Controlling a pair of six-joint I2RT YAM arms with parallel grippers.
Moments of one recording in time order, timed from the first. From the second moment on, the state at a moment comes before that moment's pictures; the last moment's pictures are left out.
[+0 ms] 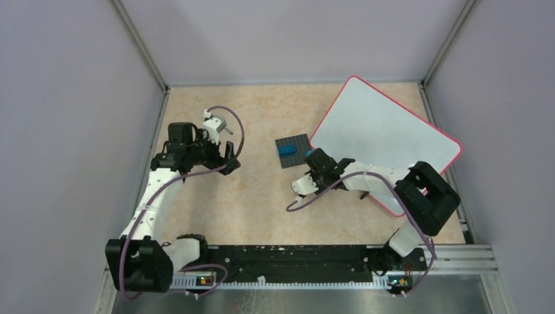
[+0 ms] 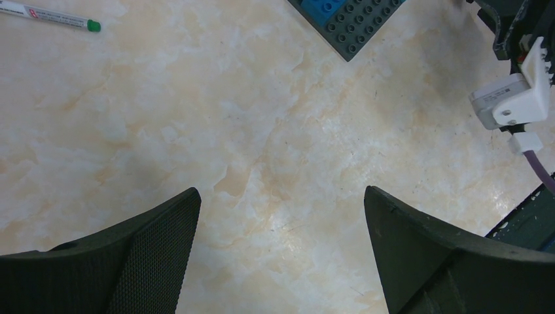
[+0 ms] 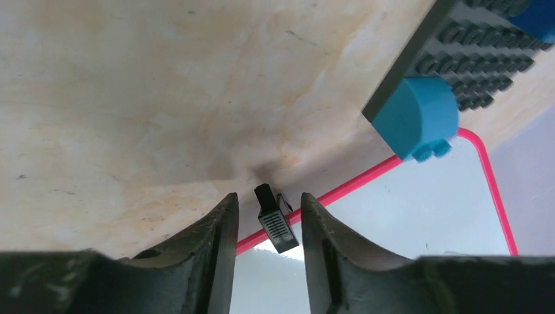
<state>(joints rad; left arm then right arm) -0.03 1.12 0.91 -0.57 0.58 0.24 0.79 1.65 0.88 -0.39 0.28 -1.39</state>
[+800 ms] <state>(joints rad) -0.03 1.14 0.91 -0.54 0.49 0.15 0.78 1.34 1.01 -0.45 0.33 0.14</state>
